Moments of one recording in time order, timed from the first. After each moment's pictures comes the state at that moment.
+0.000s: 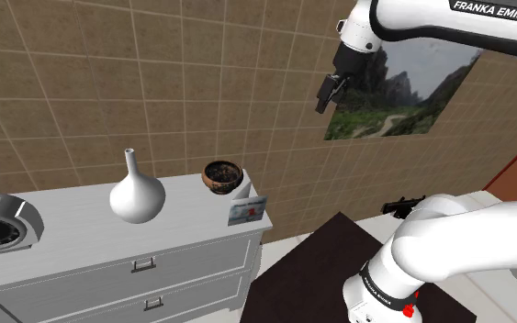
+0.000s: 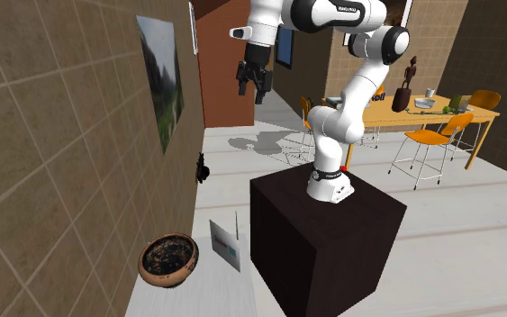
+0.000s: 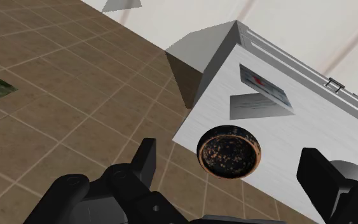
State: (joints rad) arm -0.01 -0.74 -0.02 -2.29 -0.09 1.71 -0.16
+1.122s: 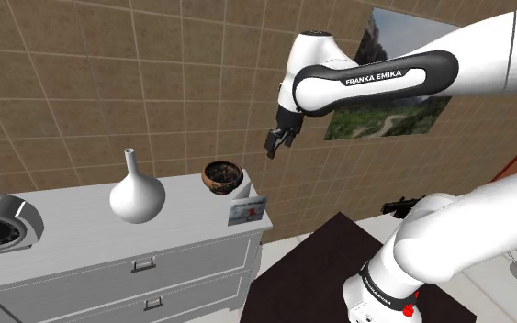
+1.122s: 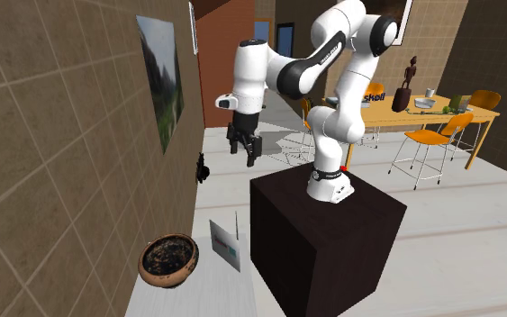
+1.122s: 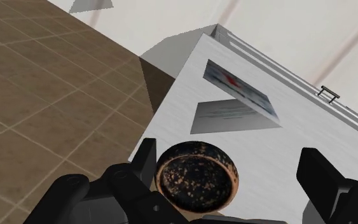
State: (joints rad) arm 0.04 -0.44 0.08 -2.48 -0.04 2.12 -0.02
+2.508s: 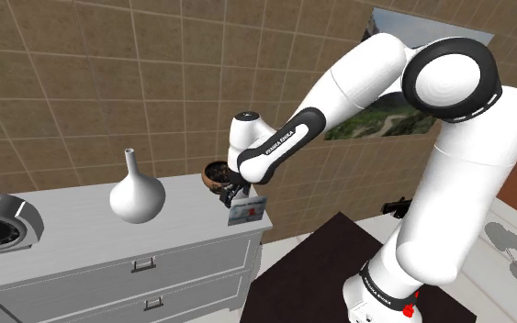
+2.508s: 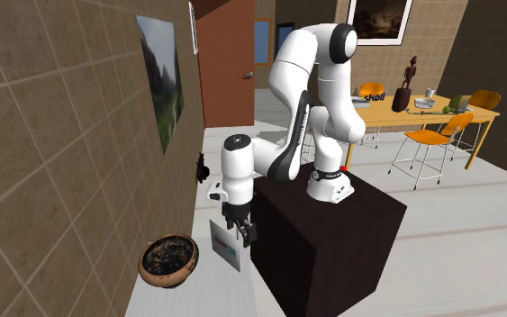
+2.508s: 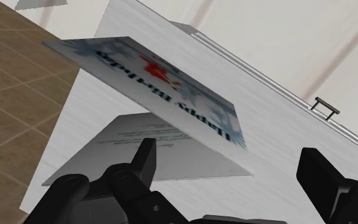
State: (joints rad) arm 0.10 0.22 0.17 -2.38 -0.13 2.59 0.21
